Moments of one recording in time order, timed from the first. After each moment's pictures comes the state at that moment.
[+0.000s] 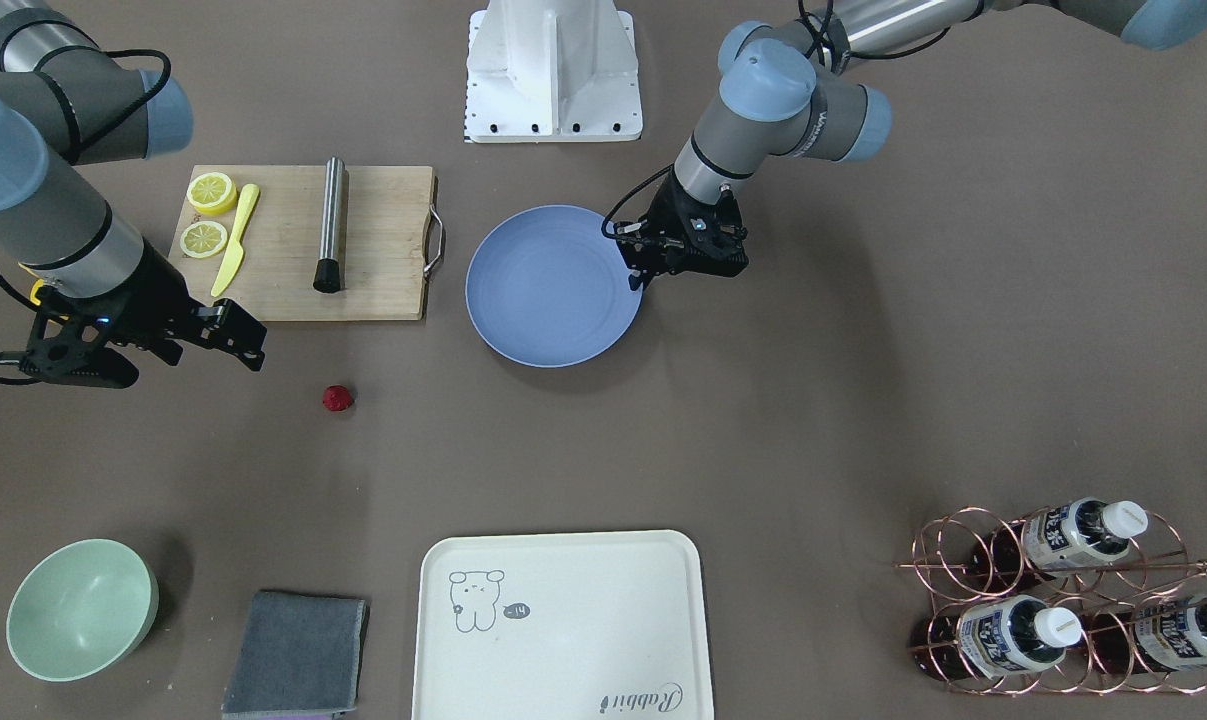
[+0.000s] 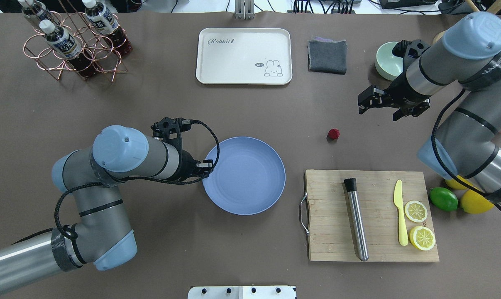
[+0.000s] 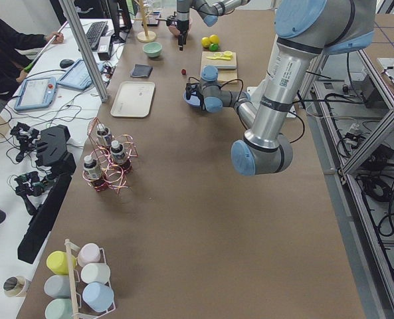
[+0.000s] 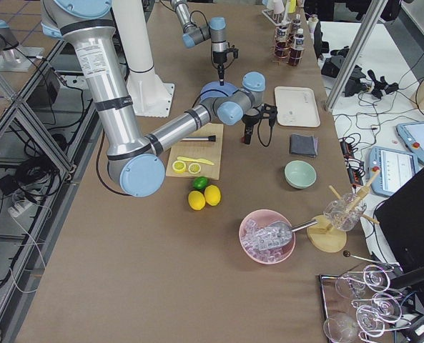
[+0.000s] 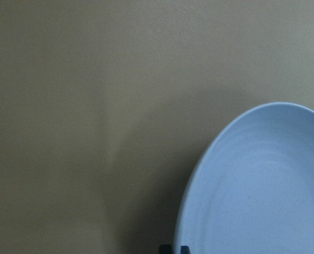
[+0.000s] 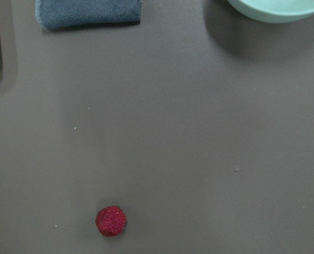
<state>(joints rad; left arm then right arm) -0.48 -2.04 -1.69 -2.10 -1.86 -1.40 0.89 -1.25 1.76 -1.38 2.15 1.09</state>
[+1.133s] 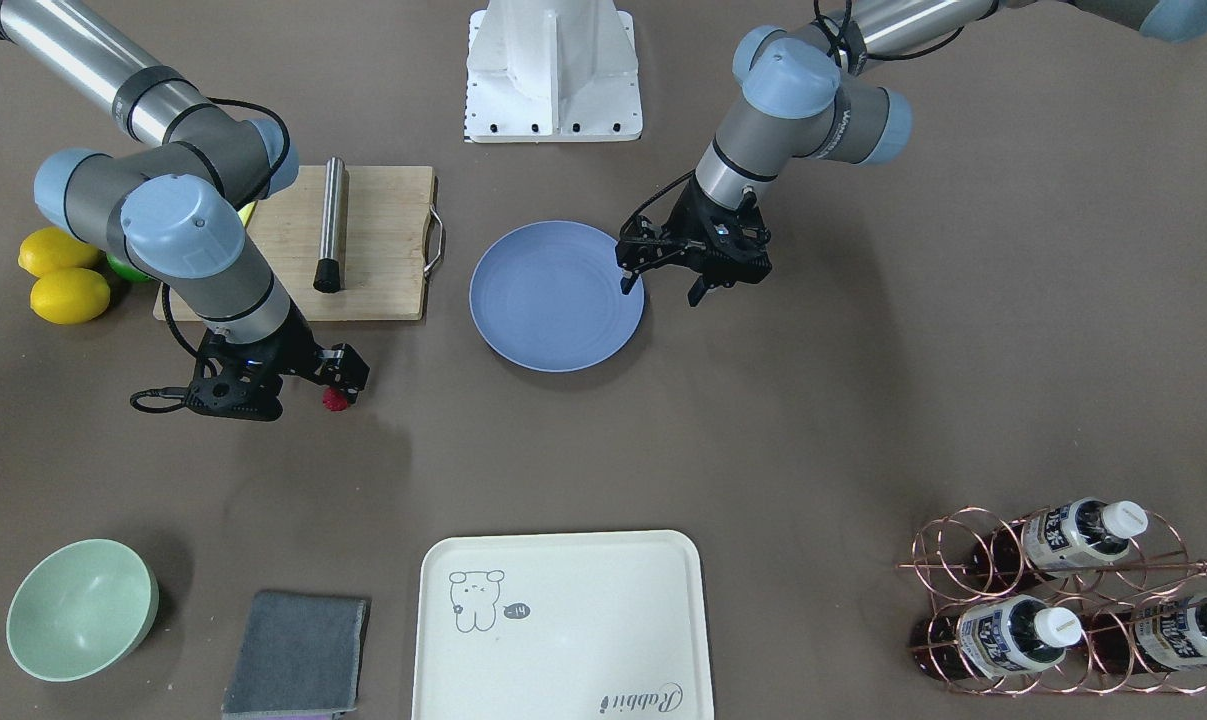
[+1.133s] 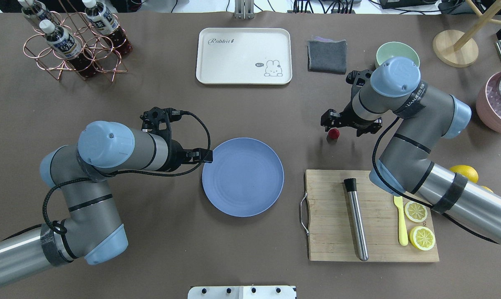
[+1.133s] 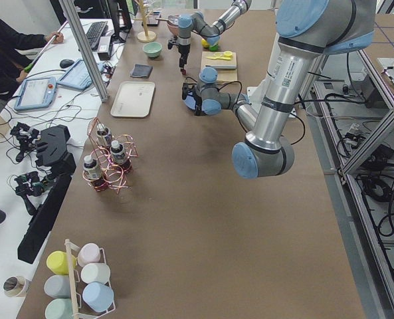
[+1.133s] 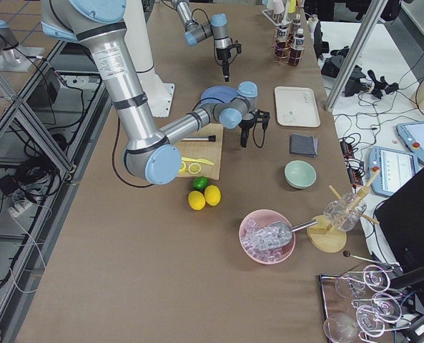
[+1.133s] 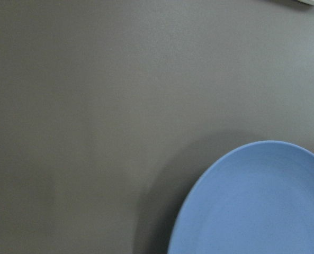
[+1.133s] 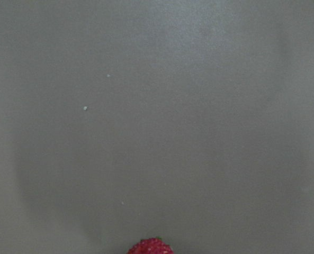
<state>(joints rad) -0.51 -2.01 -1.71 -2.14 -1.80 -1.32 0.74 -1.14 1.54 -1.27 2.01 1.19</state>
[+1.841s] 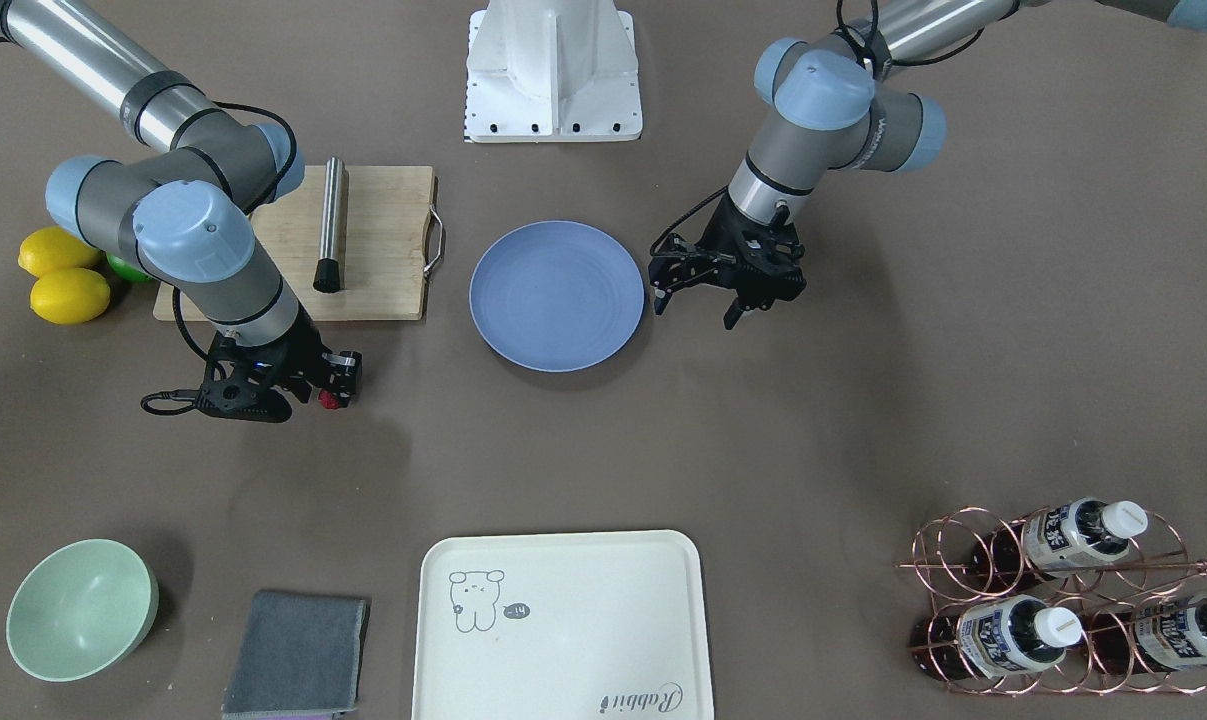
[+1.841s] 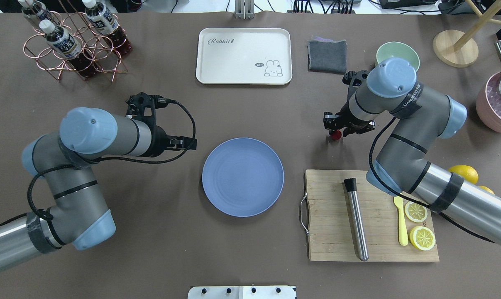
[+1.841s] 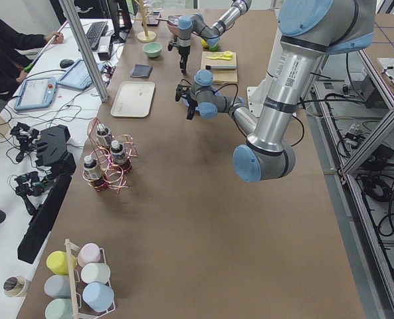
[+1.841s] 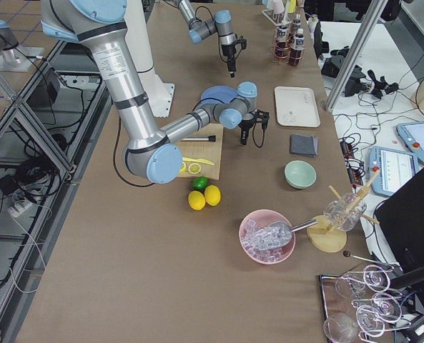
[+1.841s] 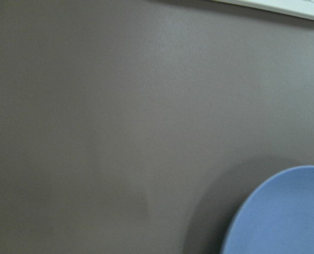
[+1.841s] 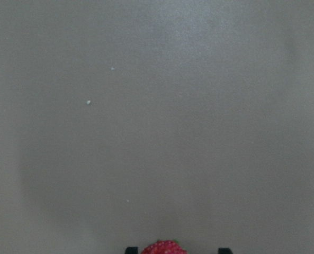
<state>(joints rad) -0.58 -1.97 -1.71 -2.14 -1.79 -1.15 0.74 -1.13 1.55 -1.27 2.01 1.19</state>
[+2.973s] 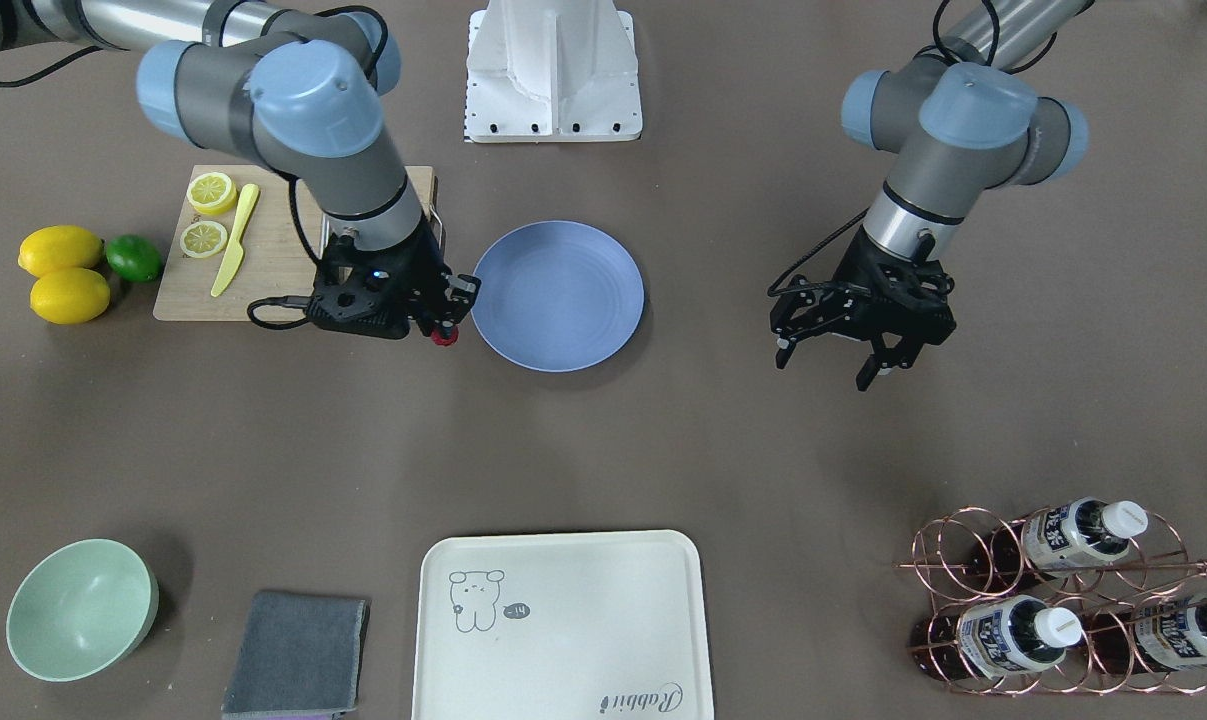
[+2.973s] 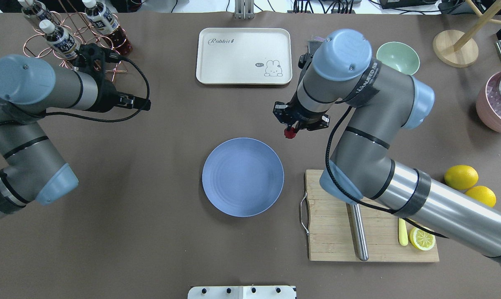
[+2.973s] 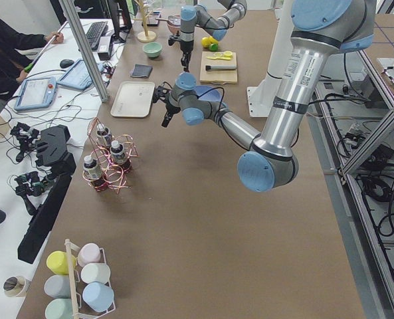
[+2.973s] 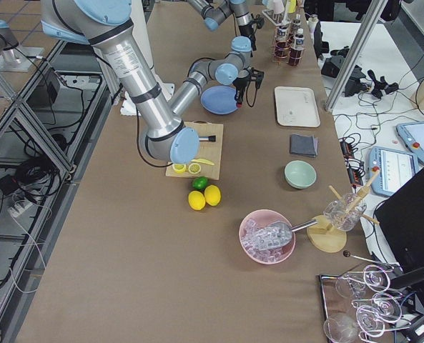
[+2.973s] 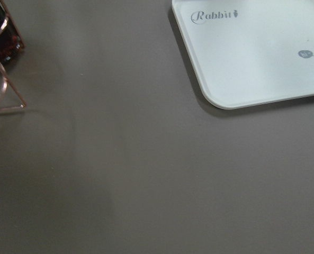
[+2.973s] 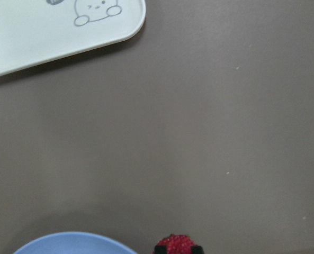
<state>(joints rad) -0.81 -1.90 -1.72 -2.14 -1.87 -0.84 0.63 -0.91 1.71 -1.56 1.96 1.39</state>
